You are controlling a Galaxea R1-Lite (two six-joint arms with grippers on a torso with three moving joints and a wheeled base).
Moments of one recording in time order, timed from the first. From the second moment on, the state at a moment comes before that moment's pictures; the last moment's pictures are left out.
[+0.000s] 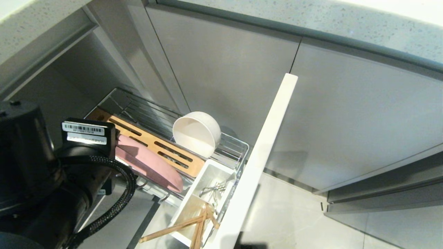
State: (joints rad) left arm -0.96 1.27 -0.71 -0.41 1.19 -1.38; right arm 0.01 0.00 0.00 0.00 0.00 0.02
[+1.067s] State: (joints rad) left arm -0.96 1.26 -0.73 -0.28 1.19 -1.41; right arm 0.01 0.00 0.00 0.00 0.00 0.02
